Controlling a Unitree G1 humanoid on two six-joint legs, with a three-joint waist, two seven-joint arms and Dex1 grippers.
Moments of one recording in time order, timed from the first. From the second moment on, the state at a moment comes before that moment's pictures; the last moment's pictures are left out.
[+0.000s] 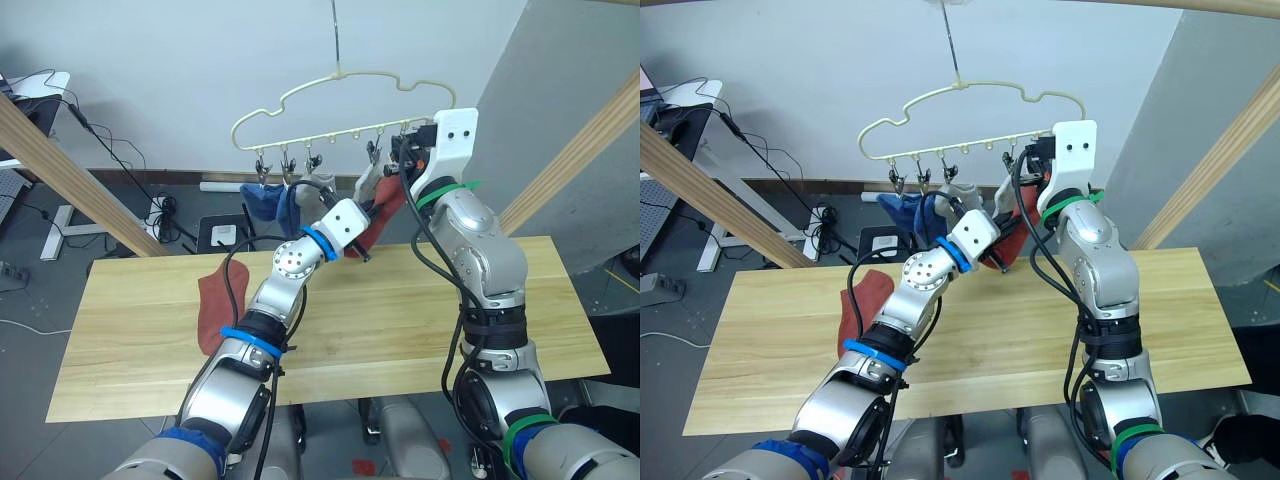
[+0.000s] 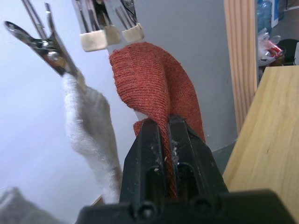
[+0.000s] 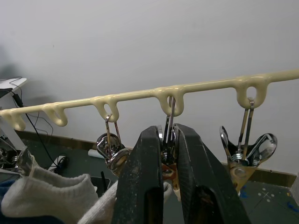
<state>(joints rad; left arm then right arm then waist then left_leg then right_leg) -0.75 0.09 -0.19 0.60 0.02 -0.28 -0.49 -0.77 -0.07 -0.06 -0.09 0.18 0.61 0.09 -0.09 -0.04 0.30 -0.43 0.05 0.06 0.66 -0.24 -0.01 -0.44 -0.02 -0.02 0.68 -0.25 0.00</state>
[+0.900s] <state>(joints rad) -0.81 0.07 -0.16 0.64 0.02 -0.24 -0.53 -0.77 -0.07 -0.06 -0.10 0.19 0.64 0.10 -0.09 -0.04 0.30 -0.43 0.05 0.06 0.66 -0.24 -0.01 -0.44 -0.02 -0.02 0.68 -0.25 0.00</state>
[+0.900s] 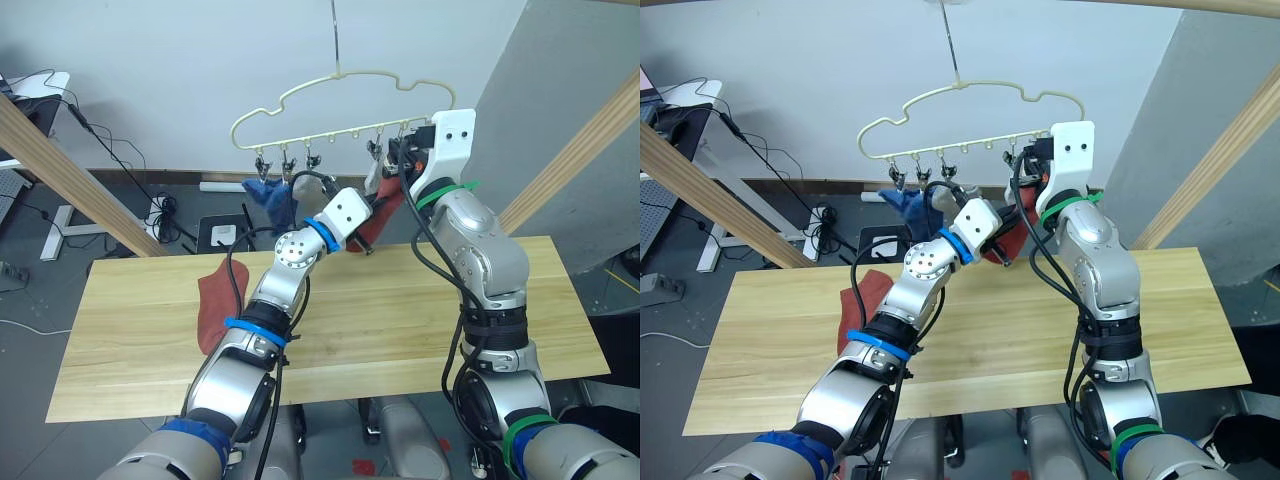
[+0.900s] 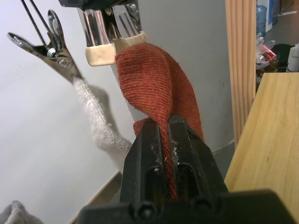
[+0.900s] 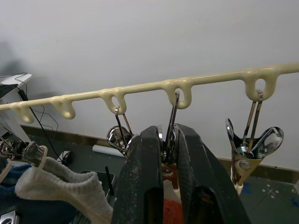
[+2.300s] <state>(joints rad) -0.84 0.07 -0.14 0.68 0.01 -0.26 -0.53 -0.75 -0.09 -0.03 -0.10 0.18 0.62 0.13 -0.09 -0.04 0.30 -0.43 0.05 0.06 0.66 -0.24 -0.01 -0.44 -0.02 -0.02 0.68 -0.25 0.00</state>
